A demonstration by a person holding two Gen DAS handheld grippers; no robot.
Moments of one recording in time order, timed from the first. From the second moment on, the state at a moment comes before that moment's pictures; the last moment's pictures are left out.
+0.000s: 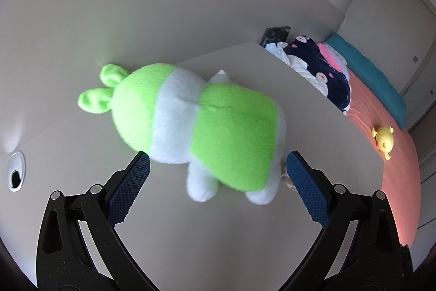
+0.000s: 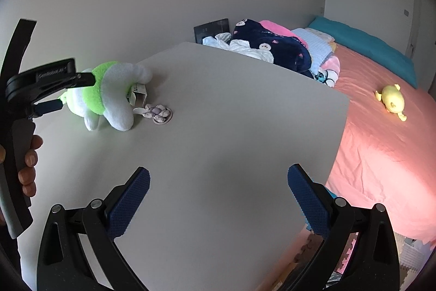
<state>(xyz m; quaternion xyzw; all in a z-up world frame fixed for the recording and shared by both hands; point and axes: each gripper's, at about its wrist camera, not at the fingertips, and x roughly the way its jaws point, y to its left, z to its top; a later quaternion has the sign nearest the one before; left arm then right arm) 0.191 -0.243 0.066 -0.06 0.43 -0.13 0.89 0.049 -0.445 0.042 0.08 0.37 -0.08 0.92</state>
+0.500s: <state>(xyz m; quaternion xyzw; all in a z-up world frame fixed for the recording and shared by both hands) 0.207 -0.254 0.043 -0.02 0.42 -0.13 0.90 0.070 -0.439 0.038 0.08 0.37 -0.08 0.92</state>
